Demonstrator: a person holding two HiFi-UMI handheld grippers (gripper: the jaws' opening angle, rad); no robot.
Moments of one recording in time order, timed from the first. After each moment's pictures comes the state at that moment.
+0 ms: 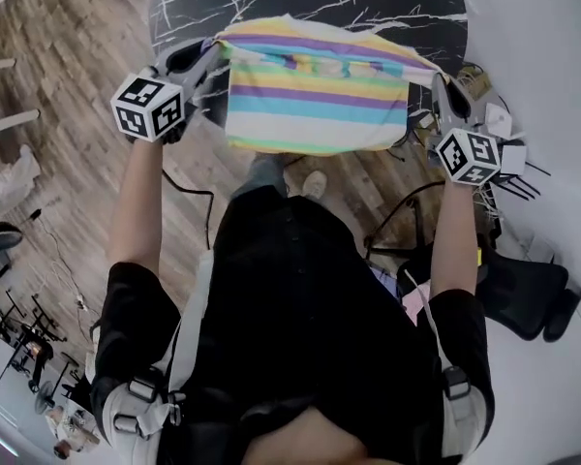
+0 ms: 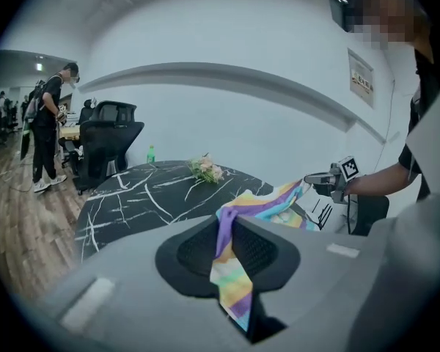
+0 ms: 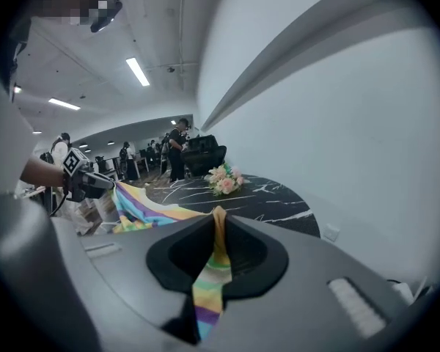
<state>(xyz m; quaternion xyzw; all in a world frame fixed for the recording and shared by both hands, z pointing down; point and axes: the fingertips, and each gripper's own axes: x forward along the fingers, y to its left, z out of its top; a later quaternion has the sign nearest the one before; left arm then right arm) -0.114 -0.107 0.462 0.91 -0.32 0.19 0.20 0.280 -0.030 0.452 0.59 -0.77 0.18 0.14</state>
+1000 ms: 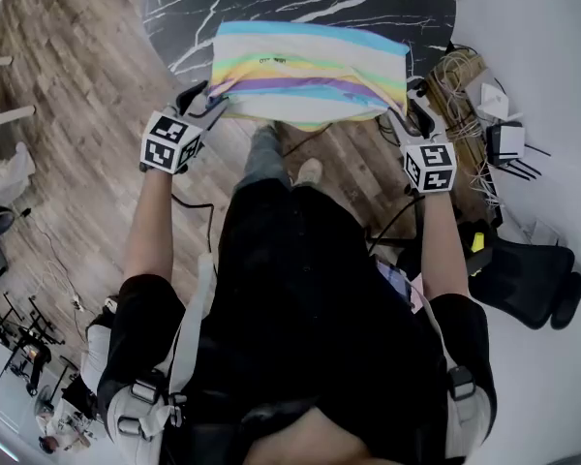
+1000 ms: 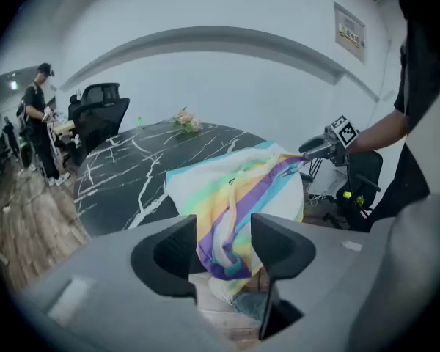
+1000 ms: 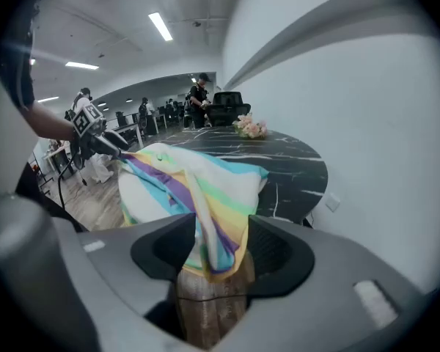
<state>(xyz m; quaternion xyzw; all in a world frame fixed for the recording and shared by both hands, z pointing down) -0.123 0.057 0.559 0.88 -0.29 0.32 0.19 0.249 0.120 0.560 0.50 -0.78 0.21 0.30</state>
